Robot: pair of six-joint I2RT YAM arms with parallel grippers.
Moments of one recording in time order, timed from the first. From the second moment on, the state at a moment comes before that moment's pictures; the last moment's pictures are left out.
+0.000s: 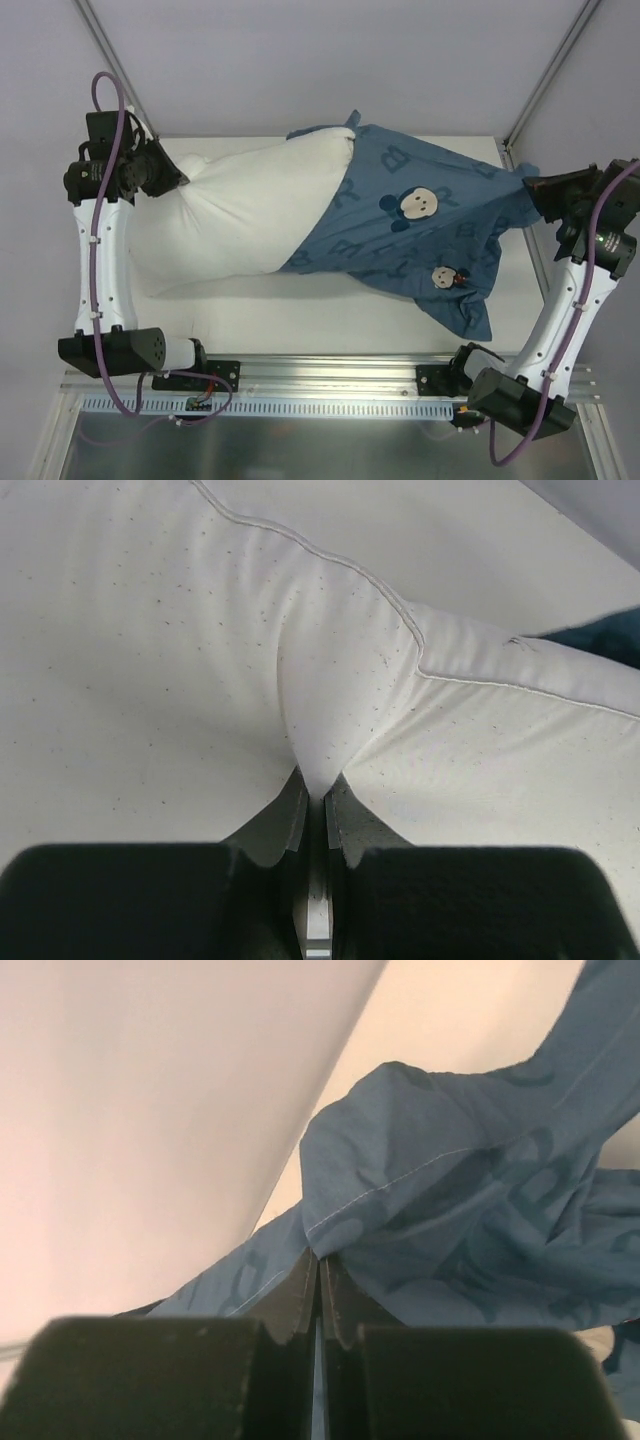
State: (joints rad) left arm 0.12 1.33 1.70 -1.10 0.16 -0.43; right arm -0.47 1.06 1.44 -0.80 -0.31 0.89
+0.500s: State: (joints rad) left arm 0.12 1.70 1.83 -1.10 0.10 -0.40; right arm -0.39 1.33 1.39 -0.78 -0.10 0.72
